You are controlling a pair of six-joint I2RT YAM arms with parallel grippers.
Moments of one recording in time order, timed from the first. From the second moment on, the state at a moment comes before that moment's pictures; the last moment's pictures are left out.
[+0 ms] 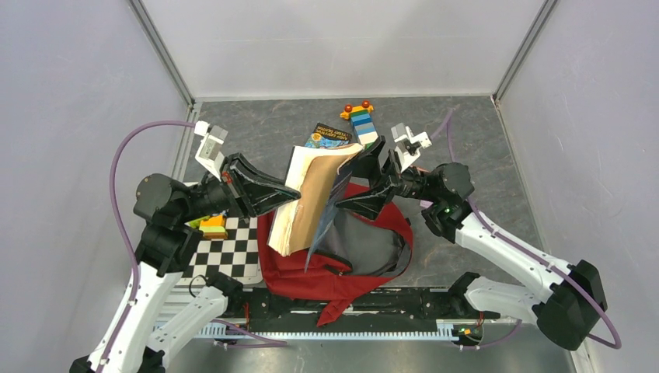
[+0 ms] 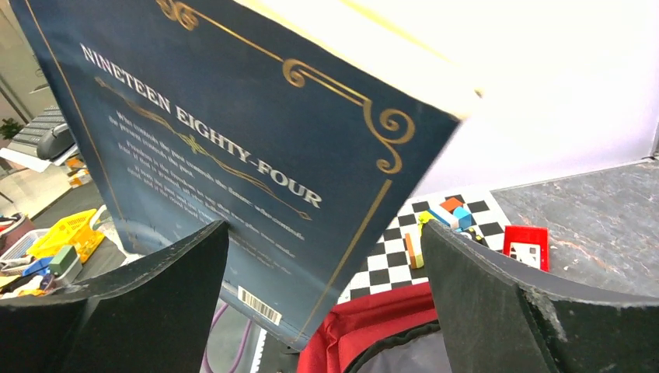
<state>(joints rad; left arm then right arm) -0.44 0.69 1.06 -0.05 0.85 -0.75 0.71 1.08 0.78 0.76 -0.75 0.59</state>
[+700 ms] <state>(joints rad) -0.43 0.69 1.10 -0.04 0.83 -0.69 0.74 1.14 0.90 0.82 -0.83 0.69</state>
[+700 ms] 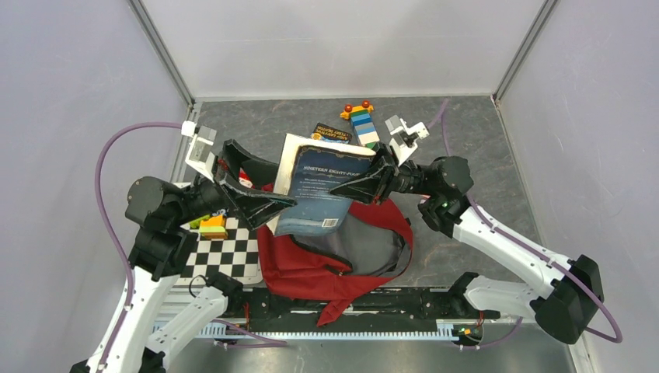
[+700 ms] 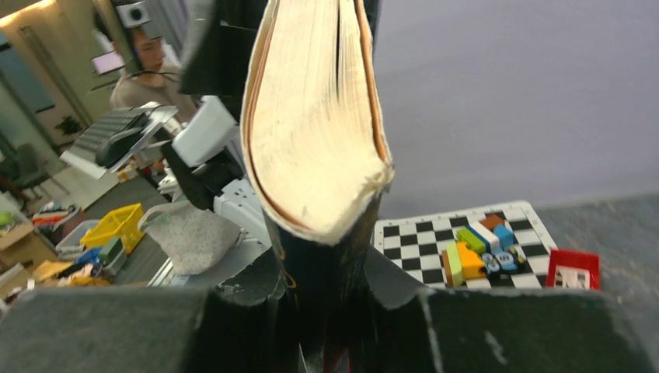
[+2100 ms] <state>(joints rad) -0.44 0.65 0.94 -0.15 0.76 -0.64 0.72 1.04 0.71 0.75 -0.73 0.68</state>
